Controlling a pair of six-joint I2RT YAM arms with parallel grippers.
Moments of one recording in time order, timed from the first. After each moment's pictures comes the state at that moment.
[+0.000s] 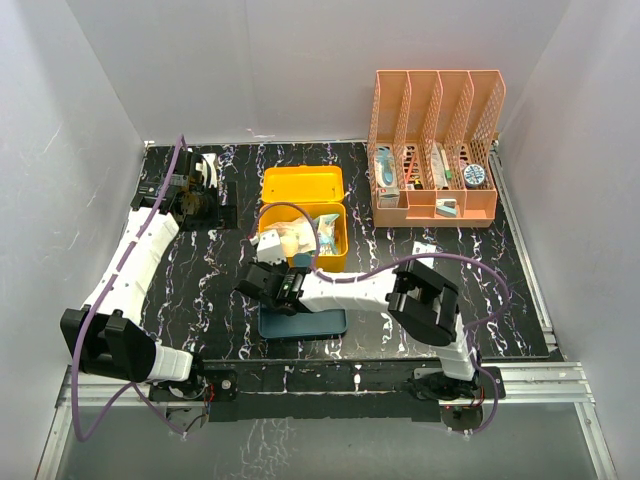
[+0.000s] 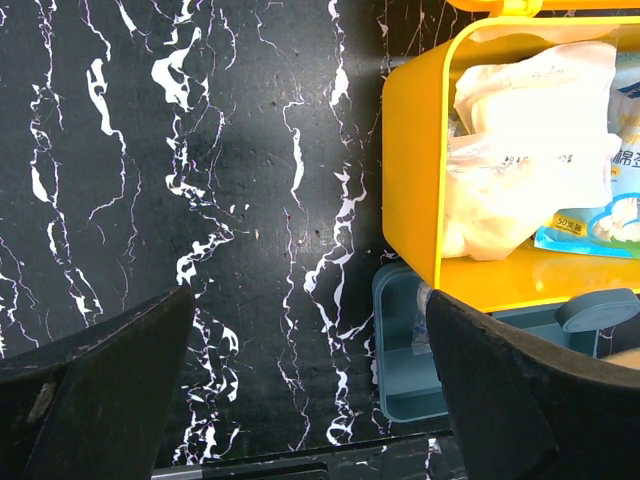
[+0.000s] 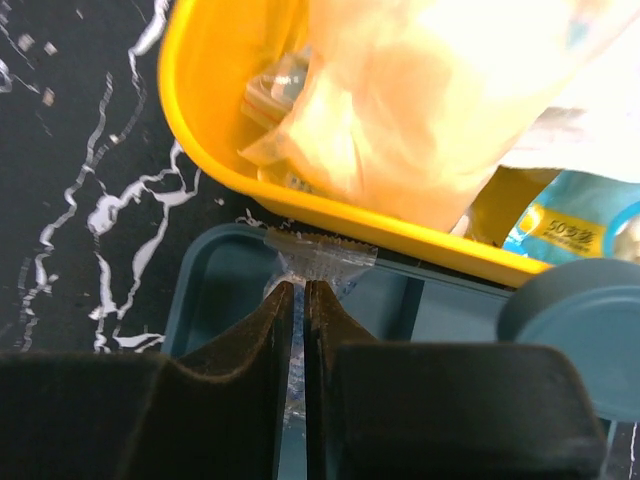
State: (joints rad) left arm -0.17 1.37 1.36 -0.97 0.03 -0.17; right arm 1.23 1.99 1.49 -0.44 0.71 0.68
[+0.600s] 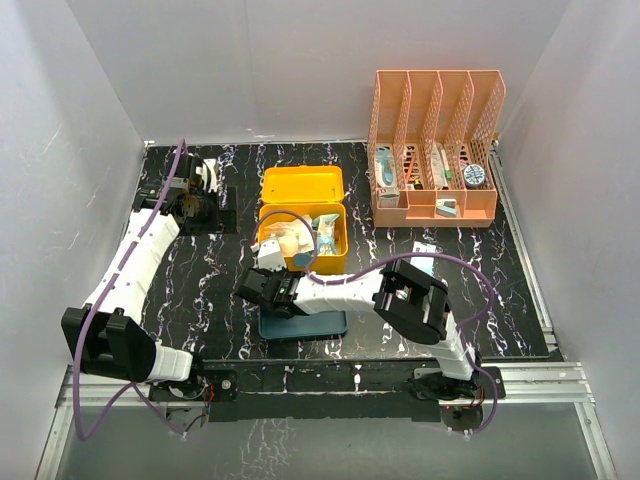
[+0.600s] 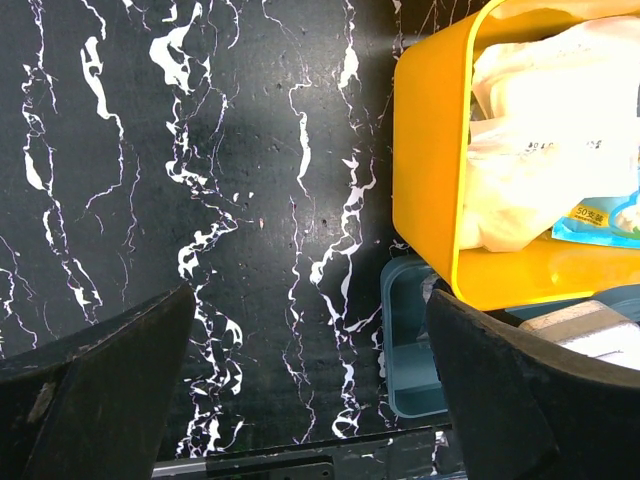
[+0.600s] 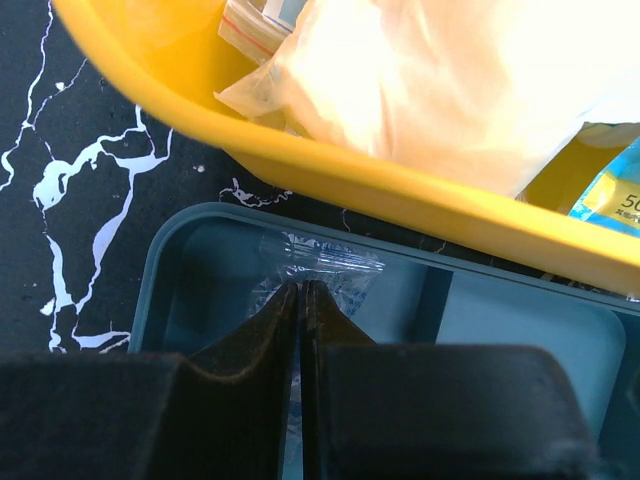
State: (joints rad) left arm -0.17 1.37 1.33 -0.97 0.04 -0.16; right arm 1.23 2.08 1.47 -0.45 0.66 0.72
